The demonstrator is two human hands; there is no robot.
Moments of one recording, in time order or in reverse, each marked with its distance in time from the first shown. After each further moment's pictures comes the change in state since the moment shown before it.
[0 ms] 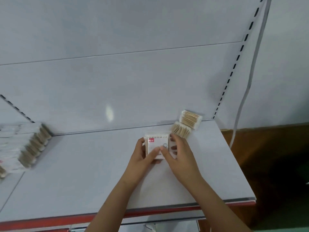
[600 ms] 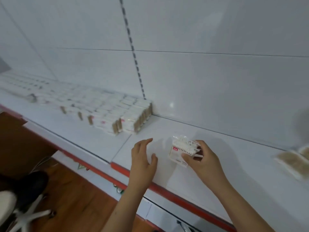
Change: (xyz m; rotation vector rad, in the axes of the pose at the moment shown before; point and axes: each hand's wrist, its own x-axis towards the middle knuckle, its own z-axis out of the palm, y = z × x) left_hand -0.112 -0.028 -0.203 0.701 0.748 0.051; right_hand -0.005 -0.105 0.150 0.241 -0.449 -0.065
